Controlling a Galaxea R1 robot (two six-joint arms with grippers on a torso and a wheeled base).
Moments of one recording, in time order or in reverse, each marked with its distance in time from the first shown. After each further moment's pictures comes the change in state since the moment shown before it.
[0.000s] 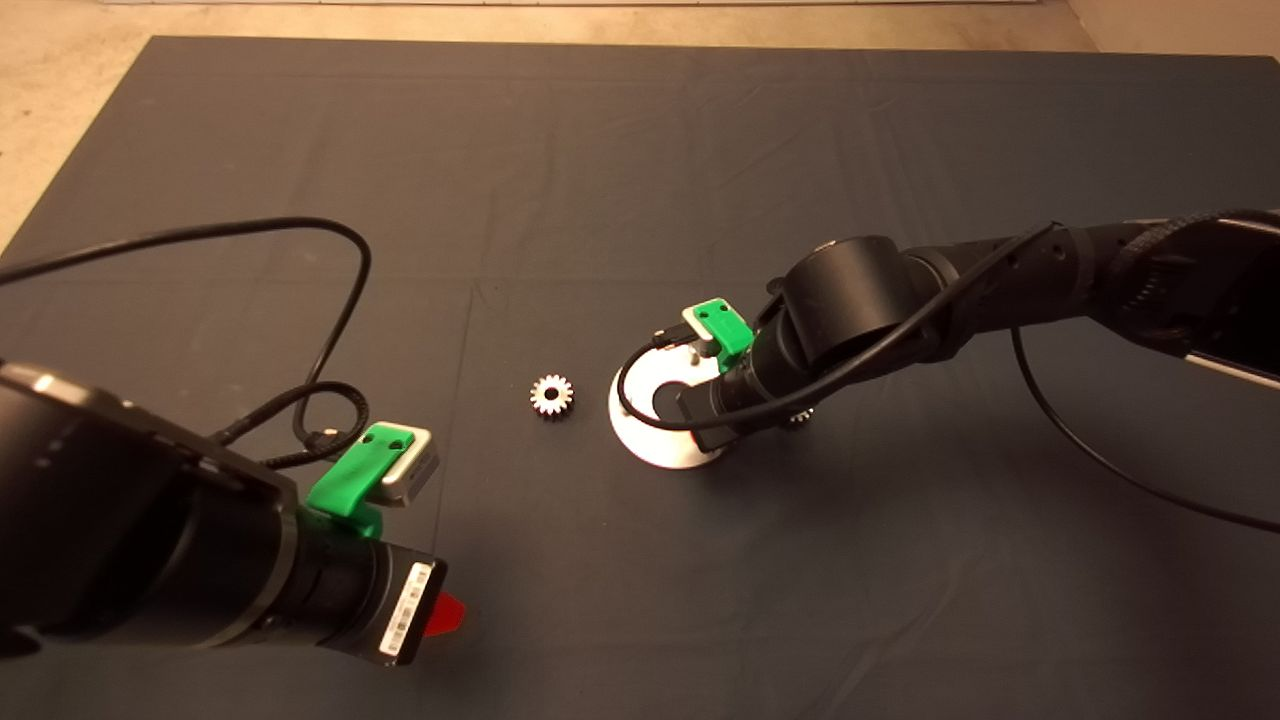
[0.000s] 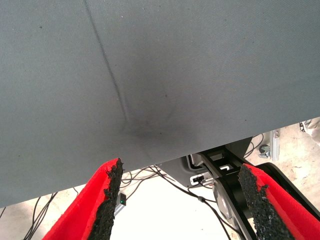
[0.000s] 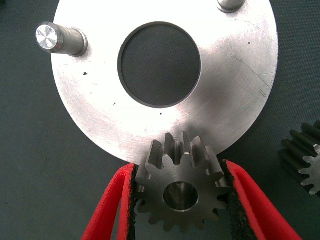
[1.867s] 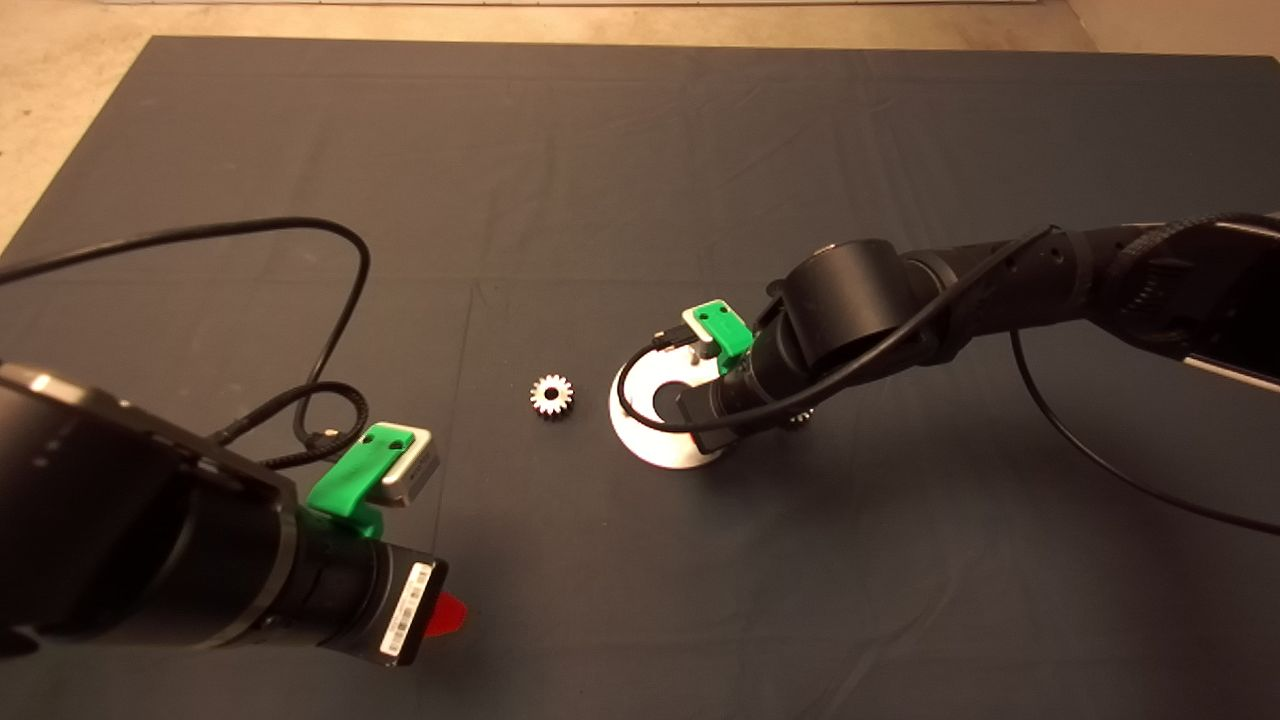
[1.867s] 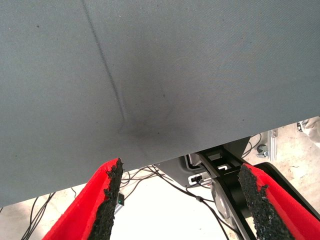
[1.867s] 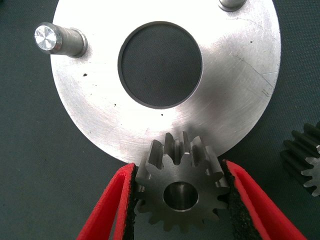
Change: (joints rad) left arm 0.000 -0.004 0.000 0.000 -0.010 0.000; right arm -0.005 0.000 0.000 -0.004 0.000 0.000
